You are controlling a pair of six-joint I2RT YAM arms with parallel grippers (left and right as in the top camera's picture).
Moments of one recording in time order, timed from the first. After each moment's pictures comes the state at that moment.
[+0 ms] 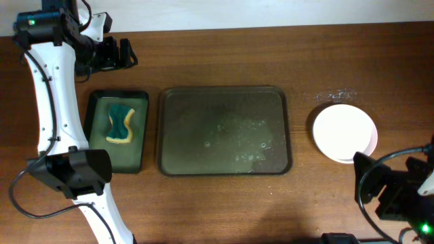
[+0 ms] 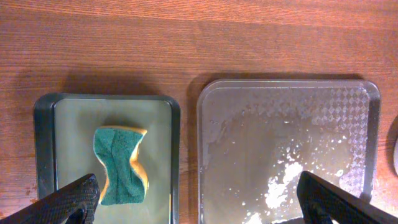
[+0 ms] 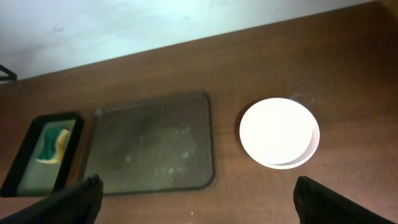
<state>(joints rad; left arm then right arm) 0.12 2.17 2.52 -1.57 0.30 0.06 -0.06 0.87 1.83 -1.56 -0.13 0.18</state>
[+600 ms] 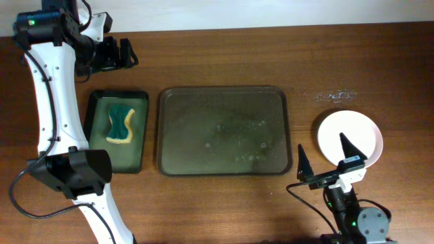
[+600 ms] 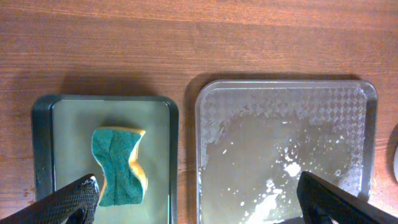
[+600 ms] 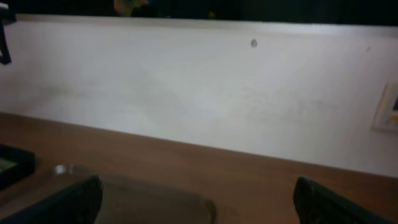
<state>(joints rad) 0.12 2.17 2.52 -1.57 0.31 0.06 0.01 0.05 0.11 0.08 -0.23 -0.03</state>
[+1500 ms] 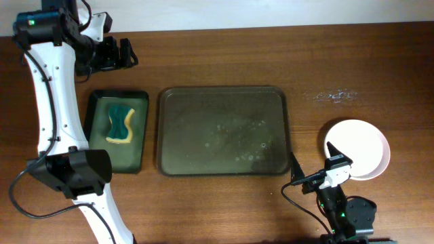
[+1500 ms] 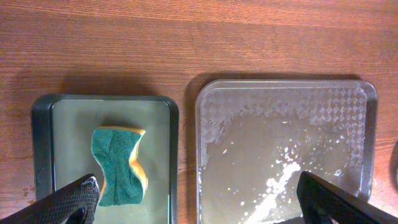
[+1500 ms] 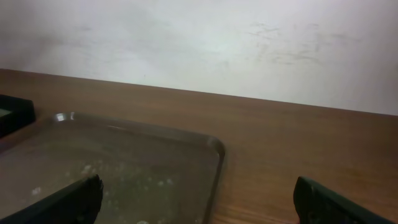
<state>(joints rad) 0.12 2.17 2.52 -1.57 0.31 0.06 0.01 0.01 0.01 -0.05 -0.23 -0.03</state>
